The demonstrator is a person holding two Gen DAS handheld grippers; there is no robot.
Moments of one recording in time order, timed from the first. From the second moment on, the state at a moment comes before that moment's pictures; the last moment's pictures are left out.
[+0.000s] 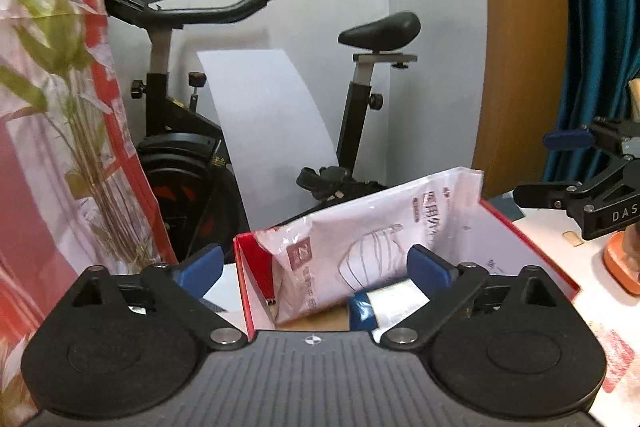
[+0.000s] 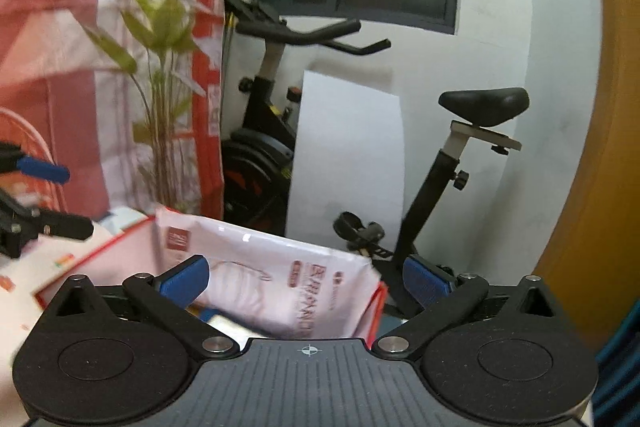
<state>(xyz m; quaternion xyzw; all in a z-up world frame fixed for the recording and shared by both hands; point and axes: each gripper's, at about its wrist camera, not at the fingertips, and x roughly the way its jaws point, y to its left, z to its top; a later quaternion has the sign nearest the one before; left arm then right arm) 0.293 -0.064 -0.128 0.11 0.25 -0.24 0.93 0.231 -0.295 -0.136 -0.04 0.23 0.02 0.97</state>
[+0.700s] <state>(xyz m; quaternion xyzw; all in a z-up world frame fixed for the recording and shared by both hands) 0.166 -0.018 -0.227 0.00 0.33 -0.20 0.93 0.099 -0.252 -0.199 0.08 0.24 0.03 0.97</state>
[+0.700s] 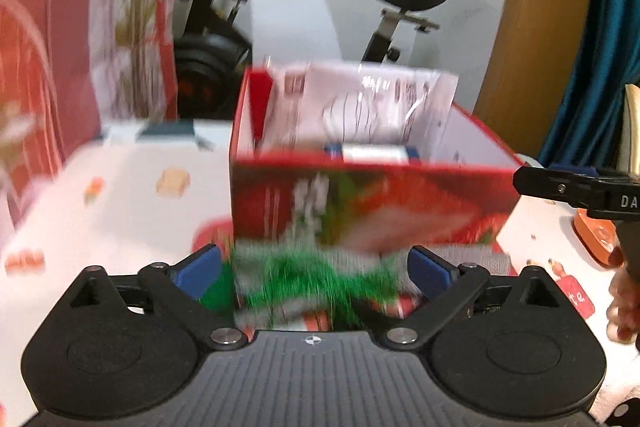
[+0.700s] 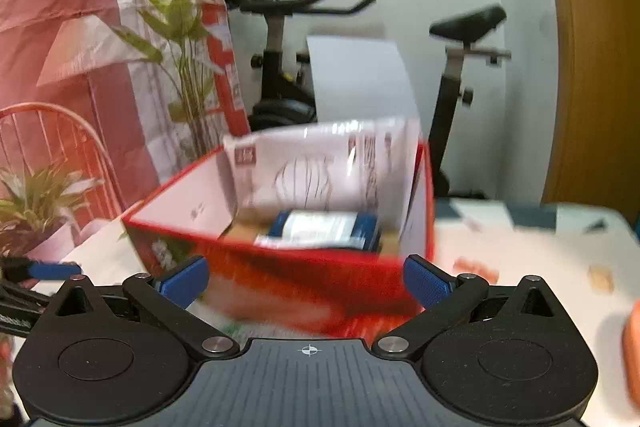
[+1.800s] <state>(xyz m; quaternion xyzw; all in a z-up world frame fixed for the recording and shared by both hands) 0.165 -0.036 -0.310 -0.05 0.41 -0.24 0.88 0.086 -0.235 -0.317 0.12 0.37 0.03 0.92</state>
